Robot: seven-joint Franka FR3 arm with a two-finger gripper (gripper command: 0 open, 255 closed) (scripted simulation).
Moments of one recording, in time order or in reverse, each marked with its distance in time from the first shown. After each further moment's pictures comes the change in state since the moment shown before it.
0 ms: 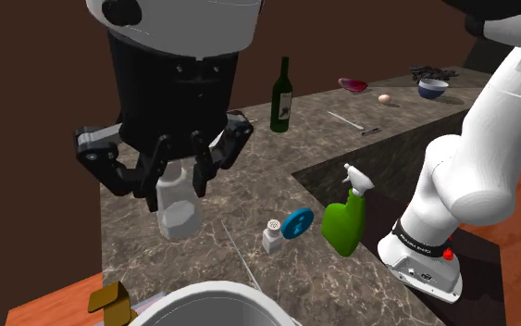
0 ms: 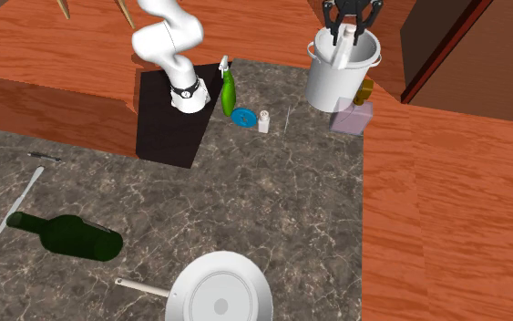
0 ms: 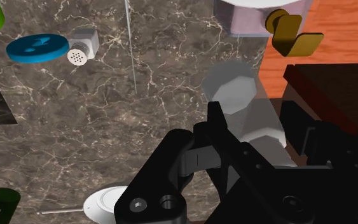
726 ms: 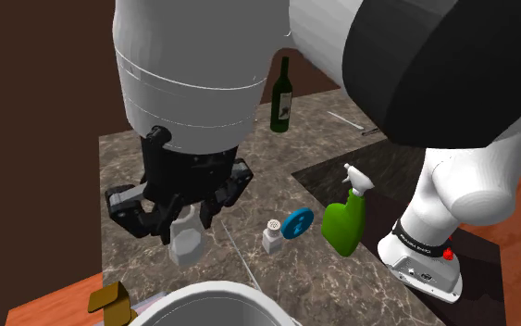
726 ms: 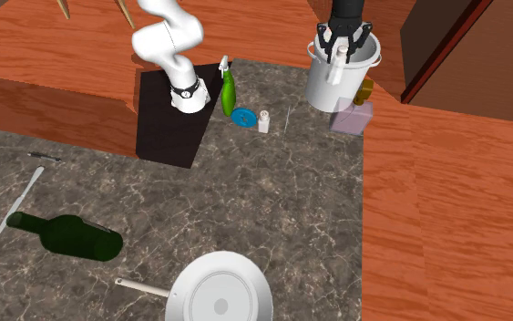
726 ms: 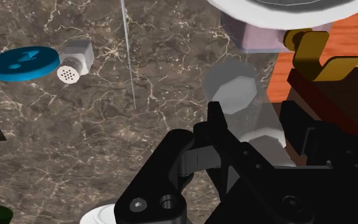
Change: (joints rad) arm -0.005 -0.027 -0.008 -0.172 0.013 0.152 0.018
